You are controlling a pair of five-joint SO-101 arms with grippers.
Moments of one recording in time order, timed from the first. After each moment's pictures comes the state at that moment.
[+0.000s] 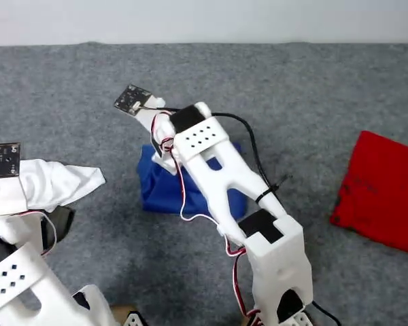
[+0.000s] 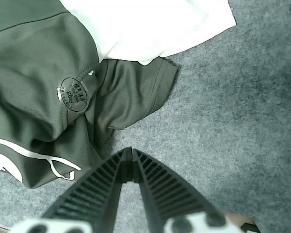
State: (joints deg) left arm -42.6 -51.3 34.2 99.0 -19.8; right arm -36.3 27.8 -25.8 76.9 23.5
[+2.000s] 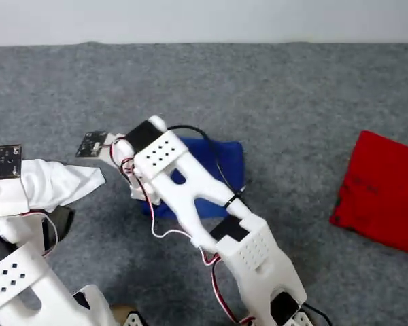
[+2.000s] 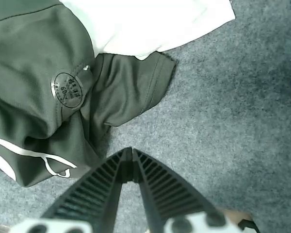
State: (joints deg) left arm -42.6 -51.3 35.6 99.0 -19.6; right arm -46.7 38.7 -42.3 100.0 30.1
